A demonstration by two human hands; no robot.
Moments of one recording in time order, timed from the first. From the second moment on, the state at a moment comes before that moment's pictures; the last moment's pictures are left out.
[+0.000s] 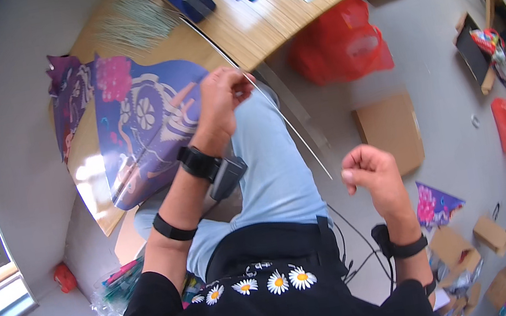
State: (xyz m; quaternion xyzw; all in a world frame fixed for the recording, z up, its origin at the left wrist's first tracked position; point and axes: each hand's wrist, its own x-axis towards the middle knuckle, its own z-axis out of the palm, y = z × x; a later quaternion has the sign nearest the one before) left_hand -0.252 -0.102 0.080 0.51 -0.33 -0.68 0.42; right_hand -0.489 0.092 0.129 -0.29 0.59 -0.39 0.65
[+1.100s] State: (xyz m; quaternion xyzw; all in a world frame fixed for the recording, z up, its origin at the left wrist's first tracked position) left_hand -0.088 -0.349 0.065 0.64 -0.43 -0.31 0.55; right_hand -0.506 0.076 0.062 -0.18 0.63 -0.35 0.67
